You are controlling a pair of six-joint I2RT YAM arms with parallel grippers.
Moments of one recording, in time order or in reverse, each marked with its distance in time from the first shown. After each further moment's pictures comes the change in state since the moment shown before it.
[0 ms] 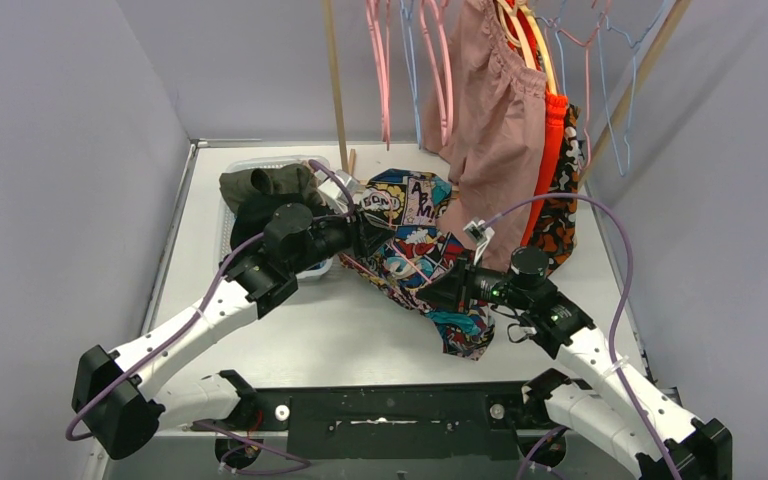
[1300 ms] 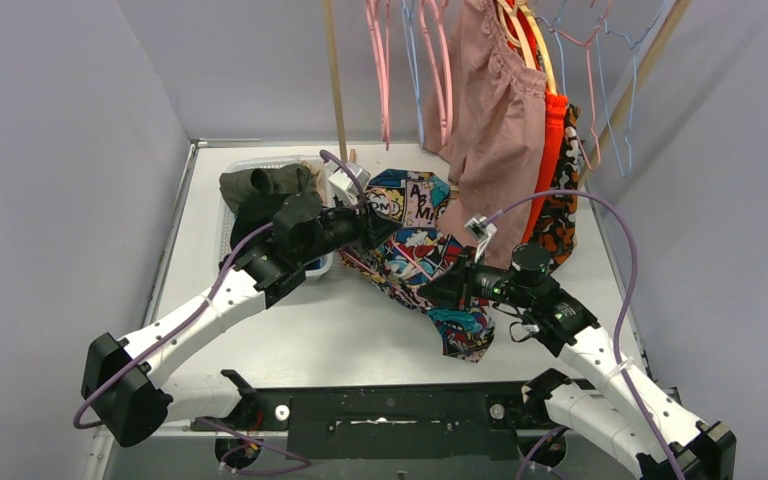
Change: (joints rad) left arm 0.000 0.066 0.074 -0.016 0.005 0.020; right arm 0.006 -0.002 0.054 -0.079 0.031 -0.027
